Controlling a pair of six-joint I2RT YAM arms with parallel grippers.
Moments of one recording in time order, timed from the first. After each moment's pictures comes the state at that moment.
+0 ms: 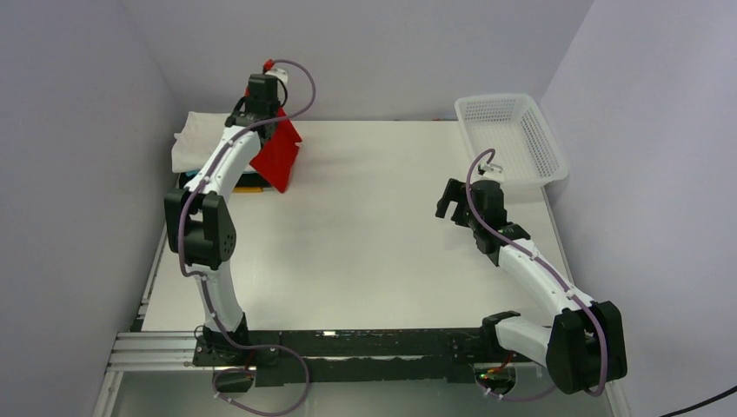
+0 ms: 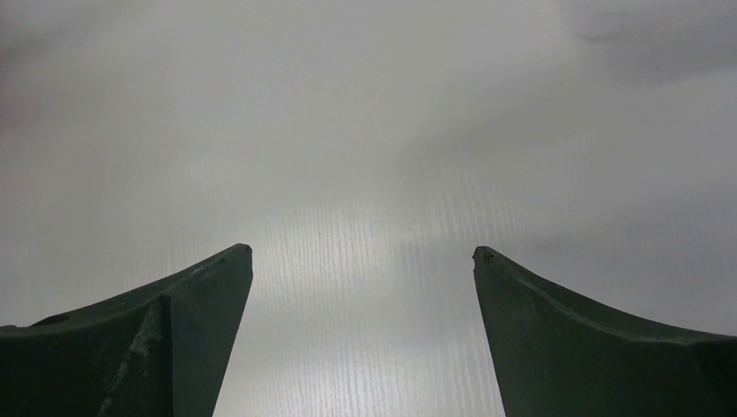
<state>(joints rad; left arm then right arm) -0.21 1.94 1.76 -0.37 -0.50 0.27 0.24 1.11 0.64 -0.10 0.15 0.42</state>
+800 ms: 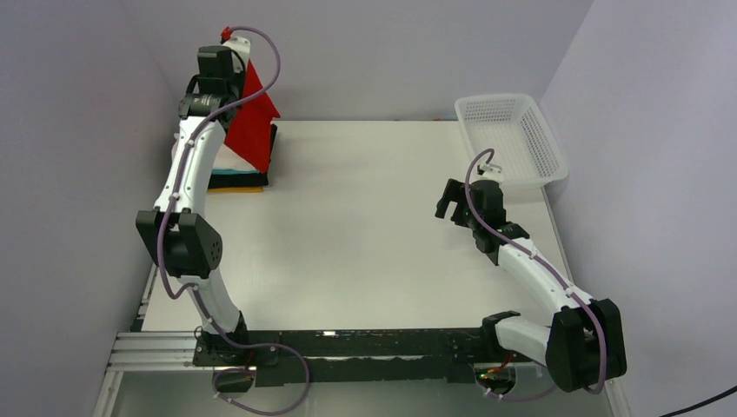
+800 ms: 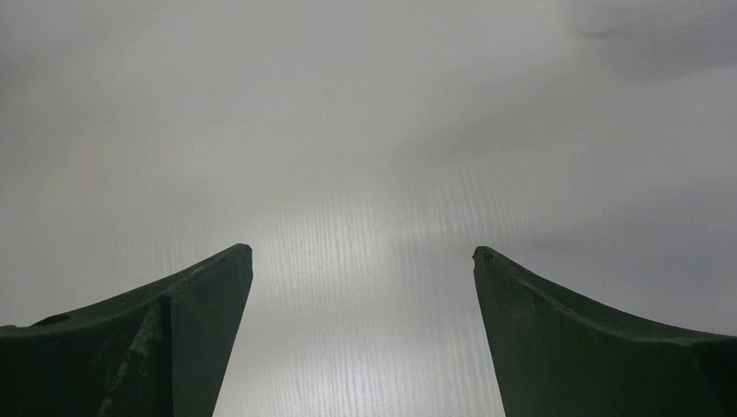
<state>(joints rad) -0.08 1.83 1.99 -0.56 -0.31 0.29 0.24 1.12 0.64 -0.10 0.15 0.42</state>
